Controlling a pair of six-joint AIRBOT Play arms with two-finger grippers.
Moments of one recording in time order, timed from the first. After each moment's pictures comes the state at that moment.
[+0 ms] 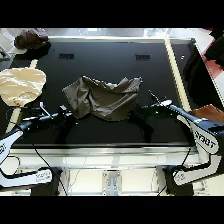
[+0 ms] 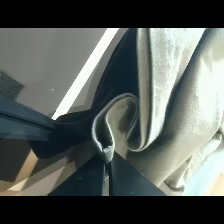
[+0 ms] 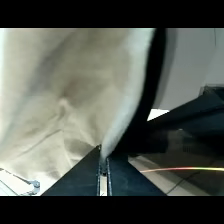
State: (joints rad) left arm 0.27 -1.39 0.51 0.15 -0.76 -0.91; right arm 0.12 -1.59 0.84 -0.37 0.79 1.06
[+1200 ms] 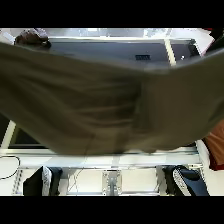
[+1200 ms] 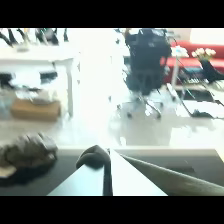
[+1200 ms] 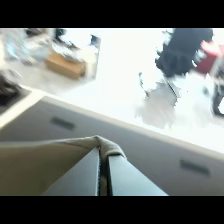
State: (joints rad) left arm 0.75 -0.64 1.58 0.66 -1.11 -1.08; right arm -0.12 -0.63 1.72 -1.12 1.20 1.21
